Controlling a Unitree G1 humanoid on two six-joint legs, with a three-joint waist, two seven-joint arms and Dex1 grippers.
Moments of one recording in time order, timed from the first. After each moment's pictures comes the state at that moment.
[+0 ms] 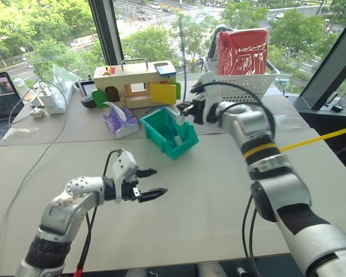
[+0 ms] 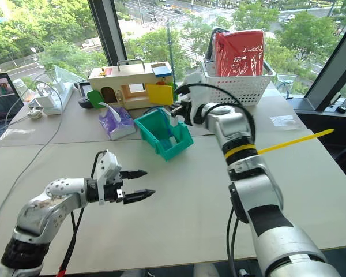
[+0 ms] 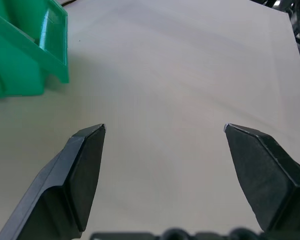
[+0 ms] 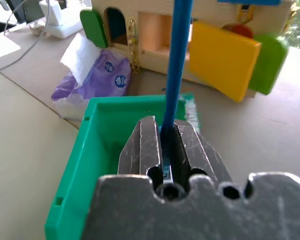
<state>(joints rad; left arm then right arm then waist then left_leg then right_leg) -0.18 0.60 0.00 -0.41 -0.49 0.70 -0.90 -1.26 -0.22 0.15 0.93 0.26 0.41 0.60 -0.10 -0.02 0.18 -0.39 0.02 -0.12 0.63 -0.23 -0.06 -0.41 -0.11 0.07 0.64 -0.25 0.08</state>
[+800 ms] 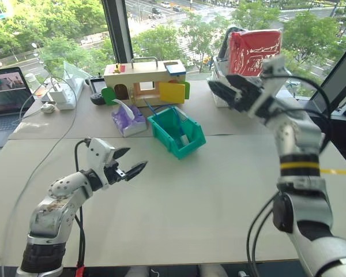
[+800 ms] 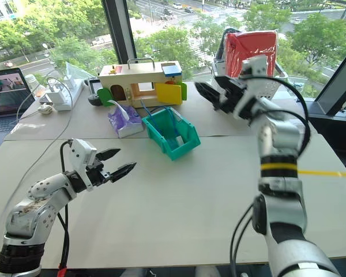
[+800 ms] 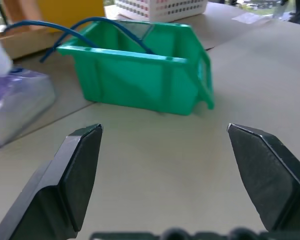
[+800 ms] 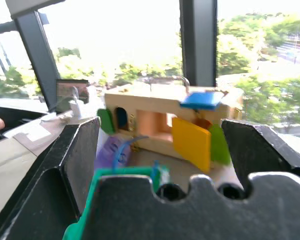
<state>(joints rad) -0.22 0.53 0.21 -0.25 -0.42 0.47 -0.62 -0.73 -0.53 -0.24 0.22 0.44 0.45 0.79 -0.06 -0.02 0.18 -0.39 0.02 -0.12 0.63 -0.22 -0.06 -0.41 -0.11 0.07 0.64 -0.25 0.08</state>
